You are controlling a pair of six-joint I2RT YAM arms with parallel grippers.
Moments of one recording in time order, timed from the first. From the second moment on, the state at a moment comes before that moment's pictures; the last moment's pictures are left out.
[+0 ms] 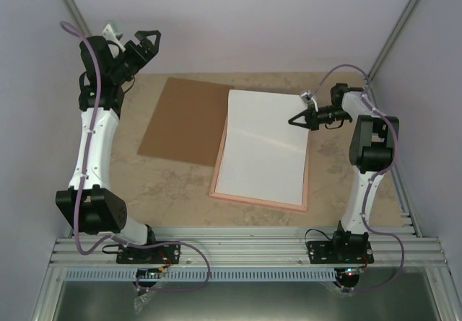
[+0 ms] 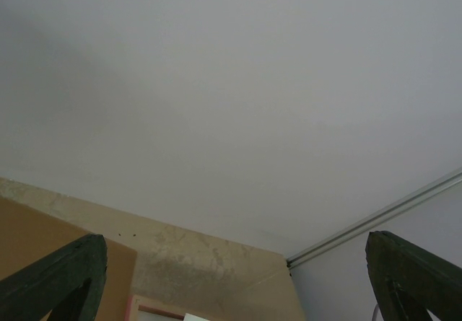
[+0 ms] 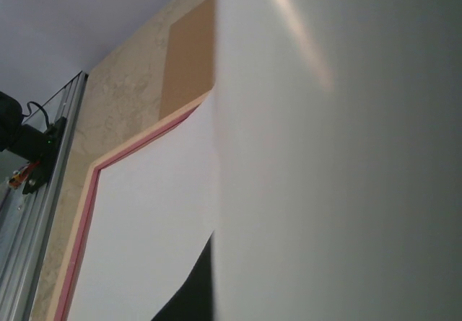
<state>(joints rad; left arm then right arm) 0.06 1.50 1.61 -0.20 0.47 -0.73 -0.04 2.19 1.72 -1.12 -1.18 -1.03</state>
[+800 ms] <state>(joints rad) 0.06 1.52 1.60 -0.20 0.47 -0.73 -0.03 2.22 1.69 -1.06 -1.14 -0.97</state>
